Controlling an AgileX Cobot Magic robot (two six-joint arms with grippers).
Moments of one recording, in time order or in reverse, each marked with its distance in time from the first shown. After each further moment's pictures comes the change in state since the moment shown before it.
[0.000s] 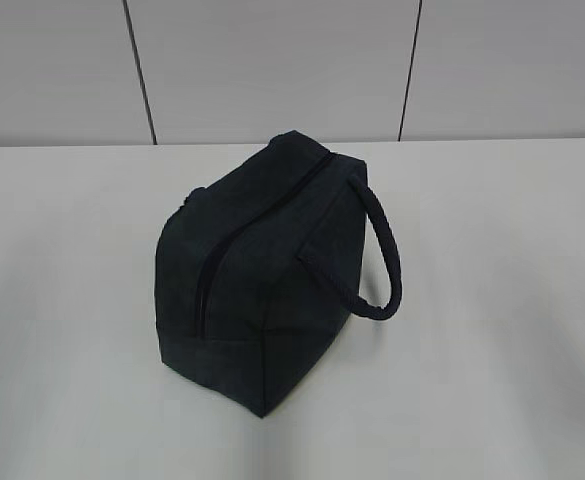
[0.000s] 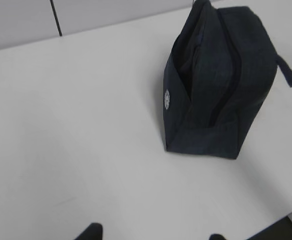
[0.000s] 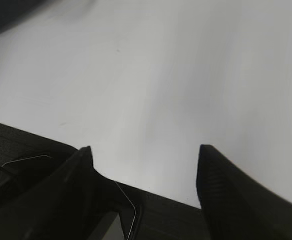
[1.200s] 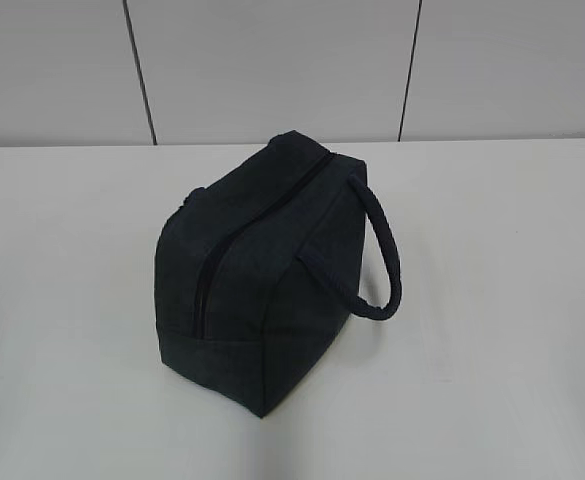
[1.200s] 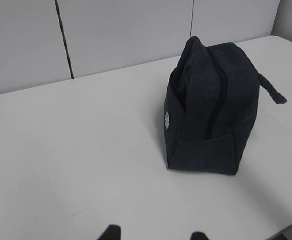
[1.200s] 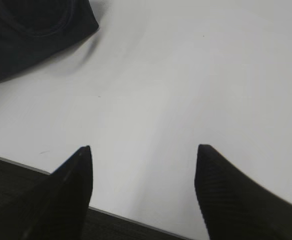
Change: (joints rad) left arm -0.001 -0.362 0.109 0.012 0.055 -0.003; right arm 0.000 -0.692 0.154 -0.096 0.106 -0.016
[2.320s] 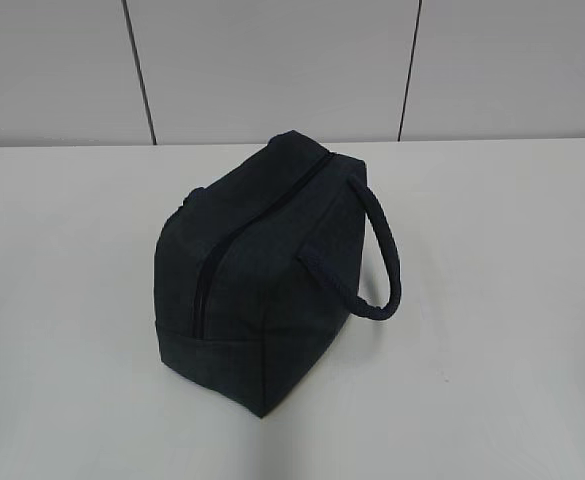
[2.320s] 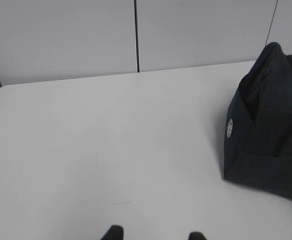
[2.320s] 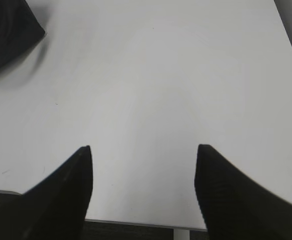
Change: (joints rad) left arm 0.269 0.000 0.000 -0.001 -0.001 0.000; right arm -0.209 -0.001 0.000 -0.004 0.000 0.002
